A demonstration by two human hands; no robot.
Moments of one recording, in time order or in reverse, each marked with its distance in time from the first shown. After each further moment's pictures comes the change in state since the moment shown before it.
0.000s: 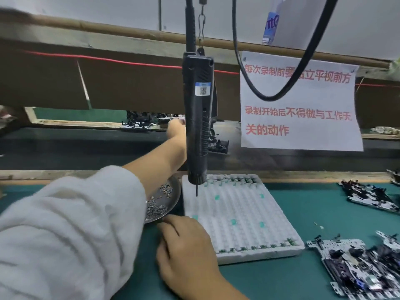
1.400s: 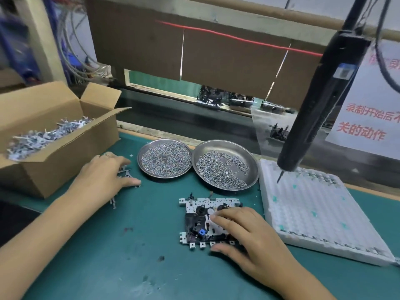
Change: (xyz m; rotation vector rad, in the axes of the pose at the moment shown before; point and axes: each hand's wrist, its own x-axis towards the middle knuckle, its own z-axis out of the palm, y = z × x) left_hand -0.105 -0.040 -0.330 1.473 0.291 0.104; right_hand -0.008 -0.024 -0.010 0.189 -0.275 -0.404
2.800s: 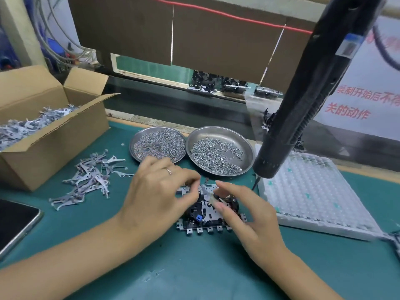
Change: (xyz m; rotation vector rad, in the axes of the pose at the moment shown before) left_hand -0.075 0.091 0.012 -0.323 0.558 0.685; right_hand 0.014 -0.024 0.003 0.496 0.327 0.325
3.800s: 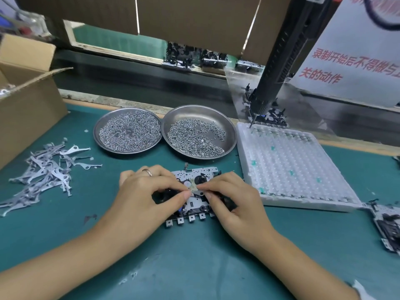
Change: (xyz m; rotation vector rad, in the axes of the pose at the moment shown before) left_hand -0.015 0.011 0.021 -0.486 -0.351 -0.457; right_hand -0.008 0.014 -0.004 -0.144 -0.040 0.084
